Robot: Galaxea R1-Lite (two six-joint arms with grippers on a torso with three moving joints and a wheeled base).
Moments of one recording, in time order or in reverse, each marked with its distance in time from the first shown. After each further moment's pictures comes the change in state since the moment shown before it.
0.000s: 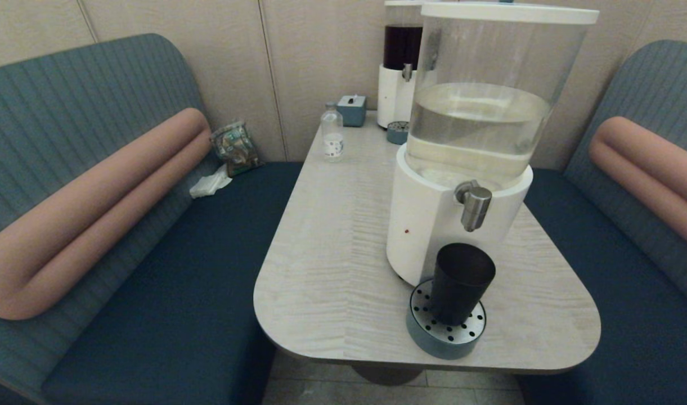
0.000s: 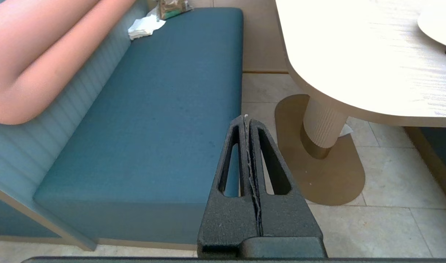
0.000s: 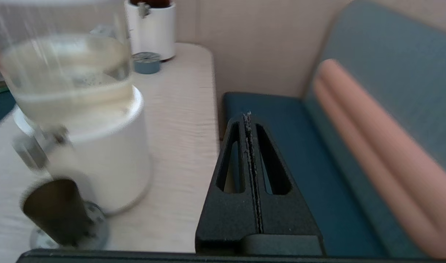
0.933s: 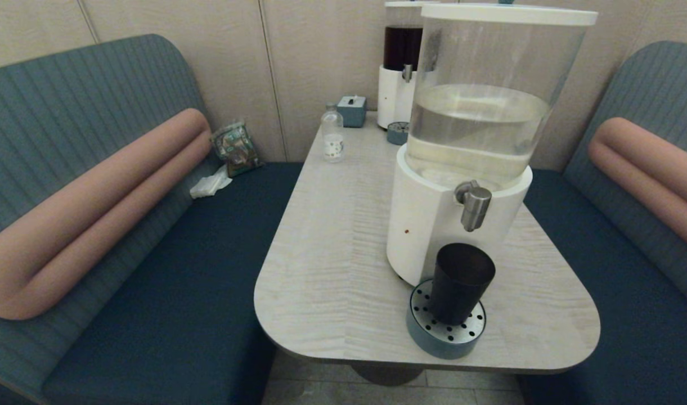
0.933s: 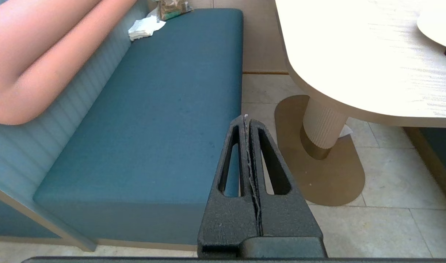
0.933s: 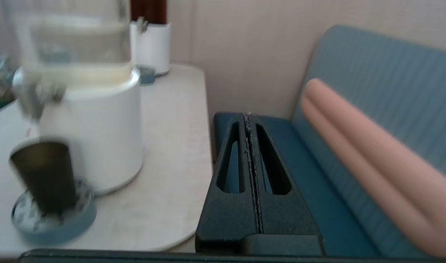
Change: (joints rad) left arm 0.000 0.000 0.000 -0.001 0.000 0.000; right arm -0.189 -0.456 0.508 -0.200 0.182 -0.024
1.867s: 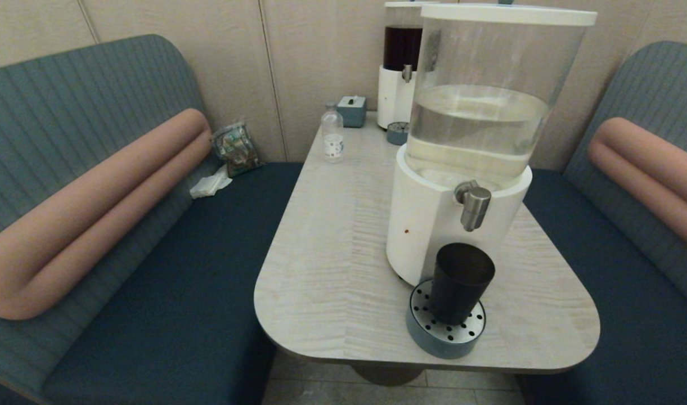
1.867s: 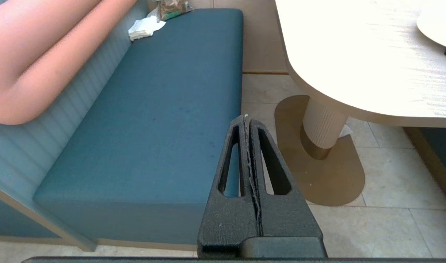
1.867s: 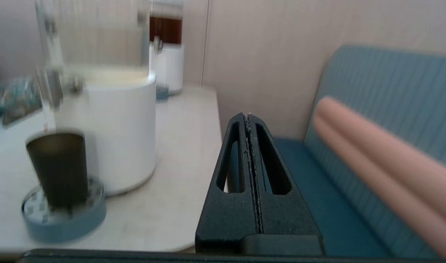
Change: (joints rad) left arm 0.000 0.000 0.000 0.000 0.000 0.000; right arm -0.031 -0.225 0.312 -0.205 0.077 0.022
